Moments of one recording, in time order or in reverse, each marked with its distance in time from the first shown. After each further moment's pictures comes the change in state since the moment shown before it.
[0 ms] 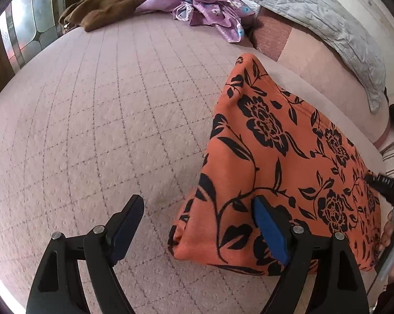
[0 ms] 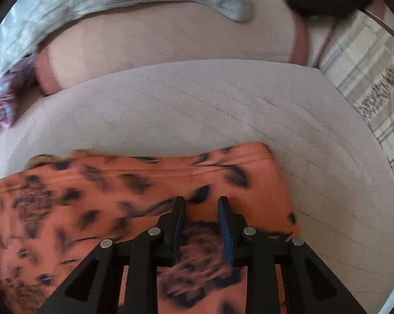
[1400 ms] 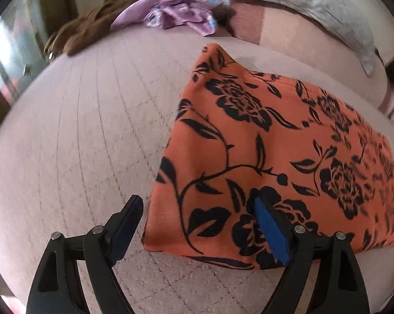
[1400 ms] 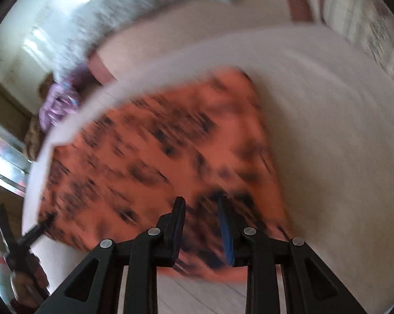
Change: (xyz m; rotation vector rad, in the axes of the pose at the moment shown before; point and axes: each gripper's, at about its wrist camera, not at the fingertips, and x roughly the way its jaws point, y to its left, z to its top) left arm 0.010 -0.044 -0.019 0.156 -0.022 0.073; right arm -0.061 -0.096 -0.100 0.091 0.109 0.334
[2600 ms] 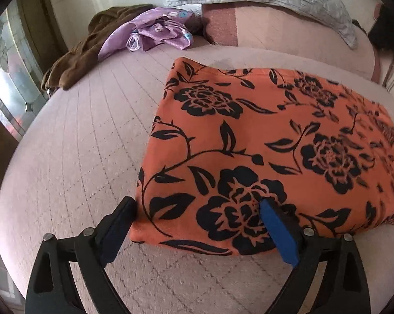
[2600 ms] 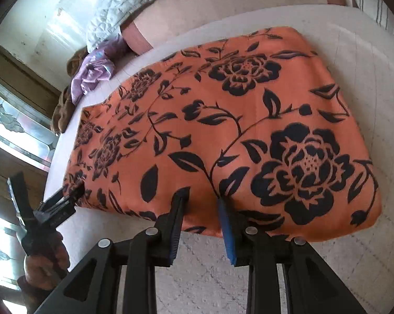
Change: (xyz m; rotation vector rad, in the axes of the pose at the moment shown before) left arm -0.016 -0.034 -0.018 0.175 -0.086 0.075; right arm 0.017 0.055 -0.038 -0.076 0.037 0.187
